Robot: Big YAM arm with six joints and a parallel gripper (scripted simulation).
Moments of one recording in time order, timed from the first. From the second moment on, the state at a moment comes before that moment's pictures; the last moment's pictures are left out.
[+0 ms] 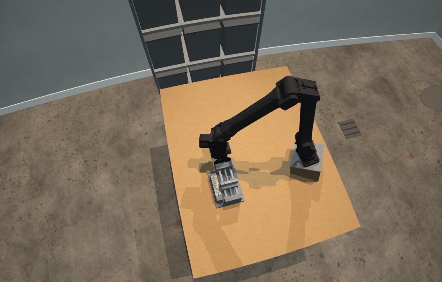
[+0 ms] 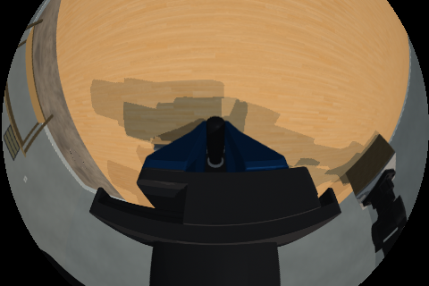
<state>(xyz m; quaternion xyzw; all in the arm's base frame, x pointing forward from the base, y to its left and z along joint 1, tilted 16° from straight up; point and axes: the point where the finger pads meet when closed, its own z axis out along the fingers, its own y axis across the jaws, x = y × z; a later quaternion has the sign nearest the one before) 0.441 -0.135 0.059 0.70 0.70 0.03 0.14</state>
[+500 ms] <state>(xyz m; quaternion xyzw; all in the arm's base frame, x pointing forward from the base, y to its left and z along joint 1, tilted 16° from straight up) 0.447 -0.135 0.061 0.70 0.70 0.03 0.13</state>
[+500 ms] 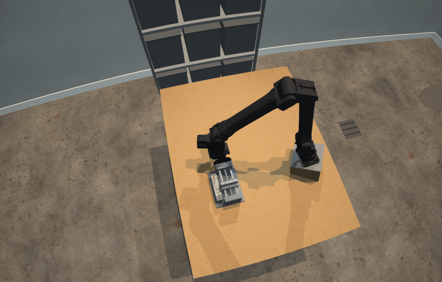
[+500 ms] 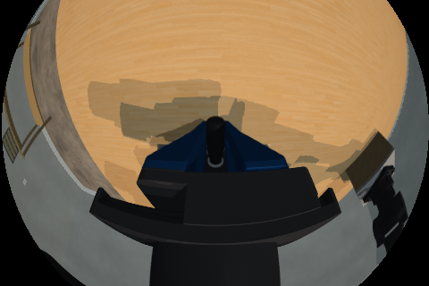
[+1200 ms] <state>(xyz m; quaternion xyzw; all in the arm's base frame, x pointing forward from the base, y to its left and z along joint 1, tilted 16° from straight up) 0.454 -0.134 0.066 0.70 0.70 0.02 0.13</state>
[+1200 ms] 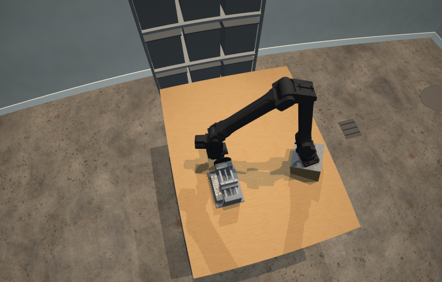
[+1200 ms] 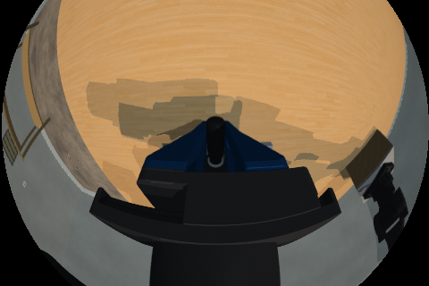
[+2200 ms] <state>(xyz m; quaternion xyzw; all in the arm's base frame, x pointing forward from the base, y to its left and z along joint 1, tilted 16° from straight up) 0.461 -0.133 0.077 0.70 0.70 0.02 0.12</state>
